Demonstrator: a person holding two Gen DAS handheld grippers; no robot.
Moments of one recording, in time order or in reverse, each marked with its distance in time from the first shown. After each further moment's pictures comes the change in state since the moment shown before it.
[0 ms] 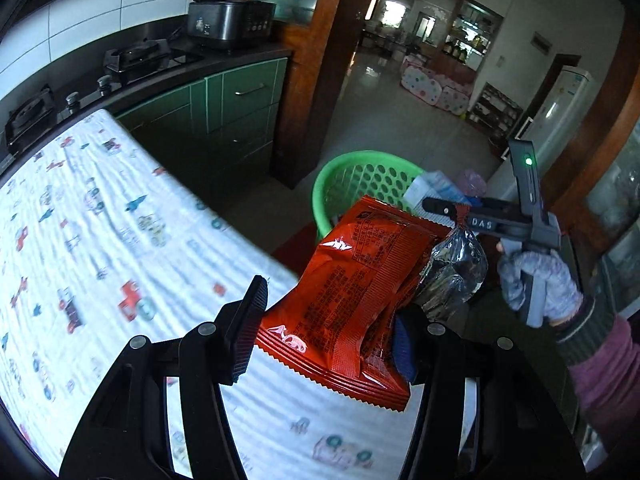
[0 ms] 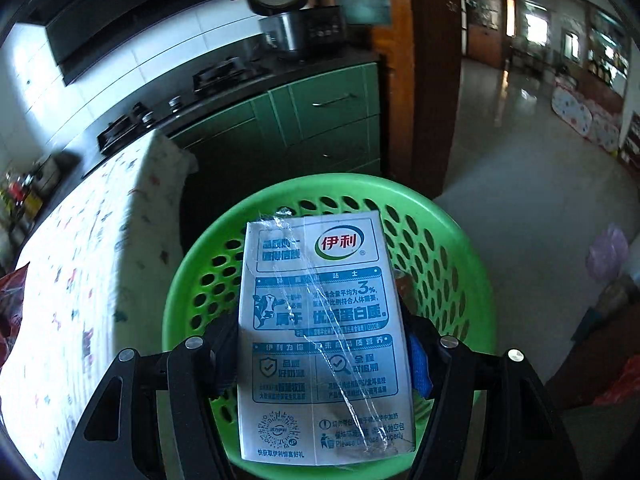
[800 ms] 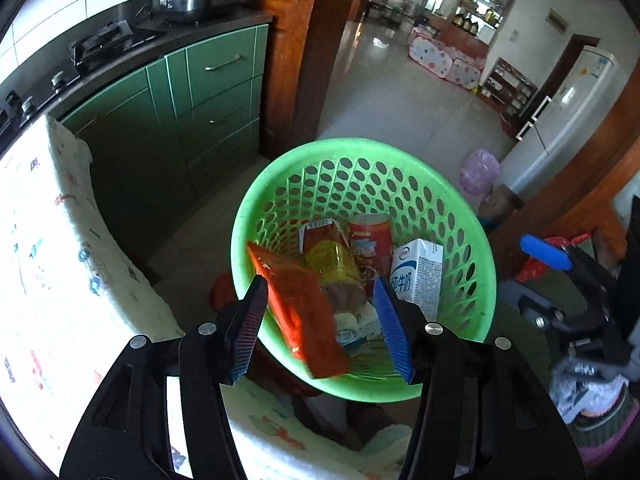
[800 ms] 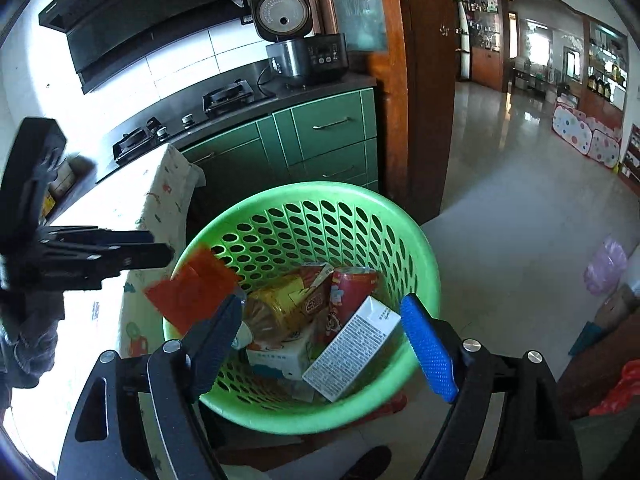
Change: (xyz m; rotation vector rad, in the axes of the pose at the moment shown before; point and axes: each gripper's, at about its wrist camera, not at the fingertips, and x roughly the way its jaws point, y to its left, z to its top) left arm 0.118 -0.061 0.053 0.000 0.111 0.038; right arm -0.054 -0.027 -0.035 -0.043 -0.104 0.016
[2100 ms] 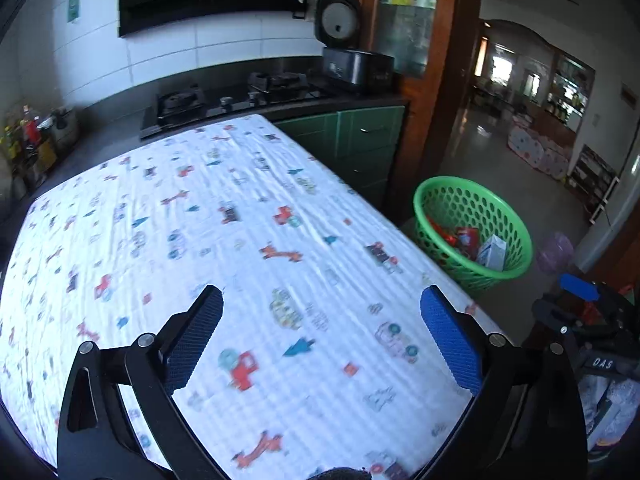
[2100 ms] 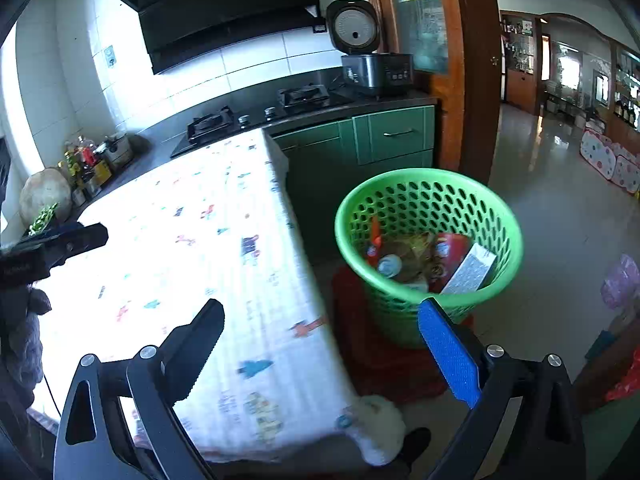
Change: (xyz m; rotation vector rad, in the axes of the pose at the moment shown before) left arm -0.231 0.066 -0.208 -0.224 -0.325 0.384; right arm -0.109 0.160 -0.084 -0.084 -0.038 0.110
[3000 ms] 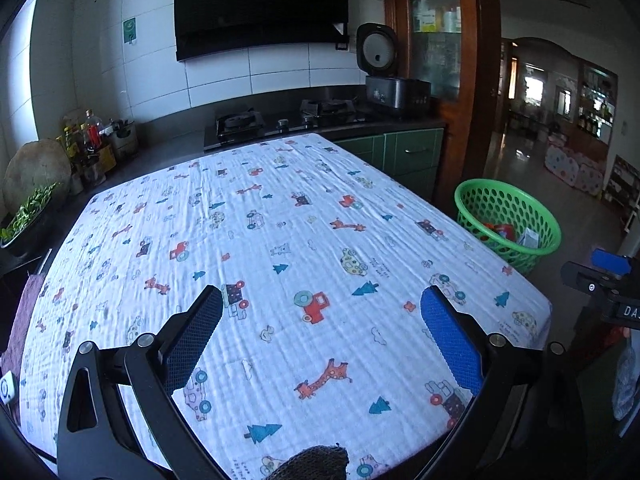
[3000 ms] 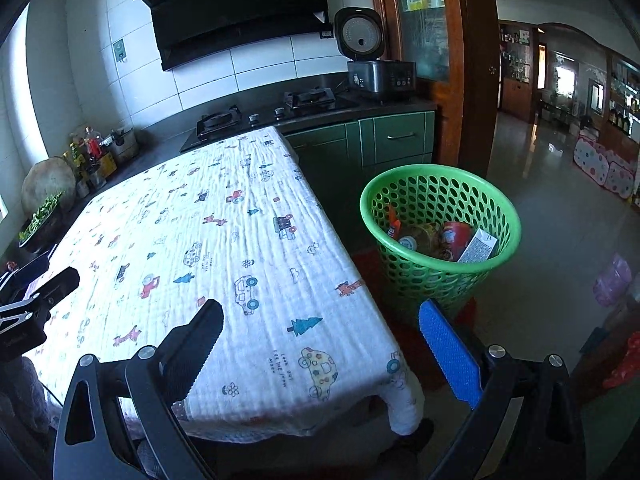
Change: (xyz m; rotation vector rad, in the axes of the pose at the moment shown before) left arm -0.060 0.021 -0.074 -0.005 -0.126 0.156; right arm -0.033 0.048 -0.034 -0.019 -0.022 -0.039
